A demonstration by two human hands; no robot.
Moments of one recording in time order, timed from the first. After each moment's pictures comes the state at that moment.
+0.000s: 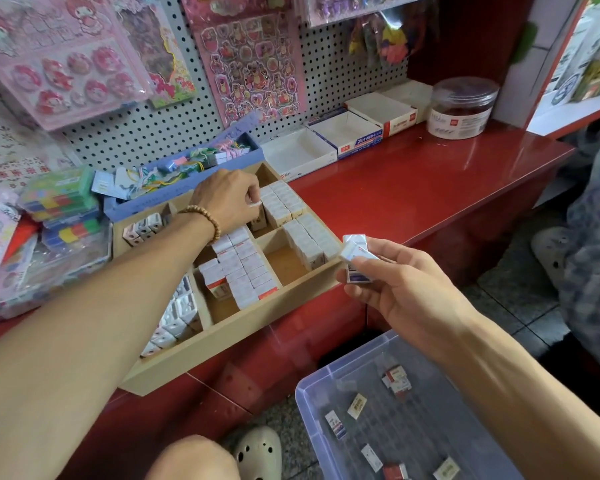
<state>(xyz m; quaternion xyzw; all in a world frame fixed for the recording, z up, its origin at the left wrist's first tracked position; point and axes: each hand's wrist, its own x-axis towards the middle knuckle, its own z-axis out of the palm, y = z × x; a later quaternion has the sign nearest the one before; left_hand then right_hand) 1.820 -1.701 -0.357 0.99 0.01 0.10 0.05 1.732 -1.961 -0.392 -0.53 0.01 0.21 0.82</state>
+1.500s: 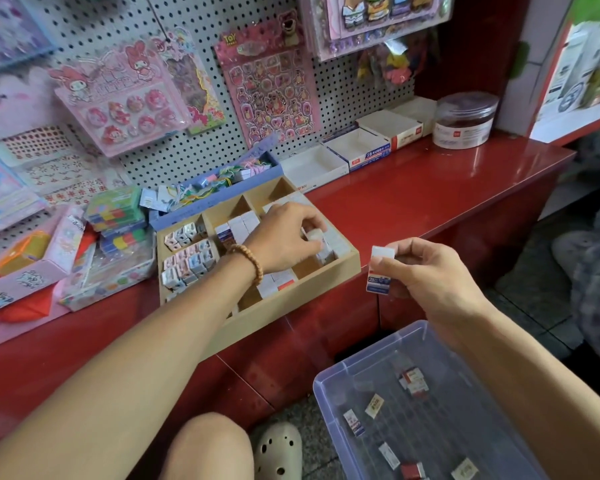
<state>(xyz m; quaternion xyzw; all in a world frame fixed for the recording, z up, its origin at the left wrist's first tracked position) 1.741 -1.780 -0.333 0.97 -0.06 0.04 0.21 1.711 -1.985 -0.379 -0.68 0.00 0.10 0.73</state>
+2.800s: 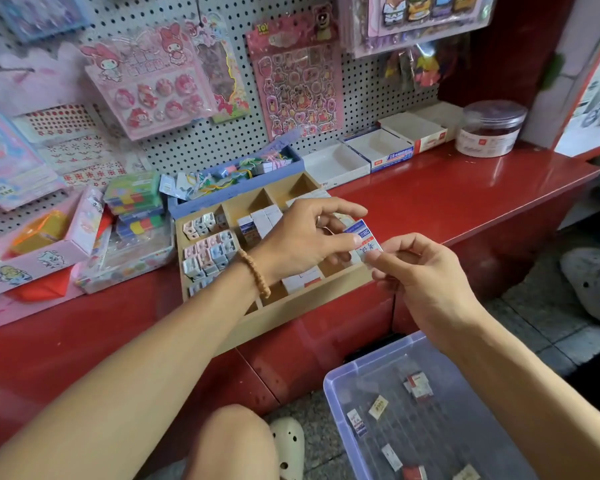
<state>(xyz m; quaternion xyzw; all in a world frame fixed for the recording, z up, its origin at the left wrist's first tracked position) 1.712 -1.770 -0.322 0.85 -0.07 -0.02 0.52 1.702 -1.944 -0.368 -0.61 -0.02 0.11 0.79</state>
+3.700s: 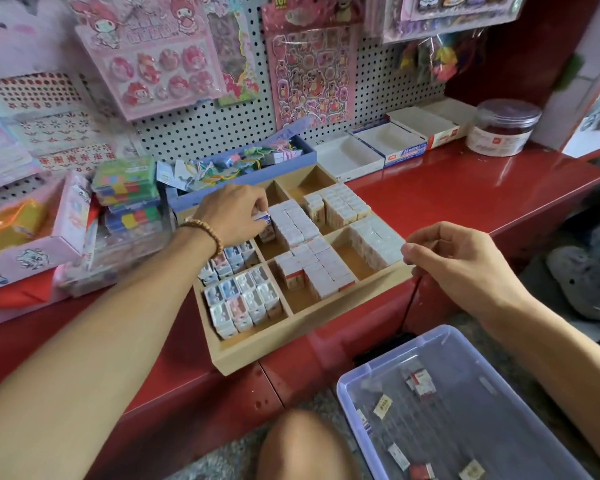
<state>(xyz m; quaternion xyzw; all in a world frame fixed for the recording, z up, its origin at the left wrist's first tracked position) 1.769 -1.608 -0.350 1.00 -0.01 0.07 0.04 1.719 -1.924 -0.360 -0.83 -0.05 0.02 0.56</state>
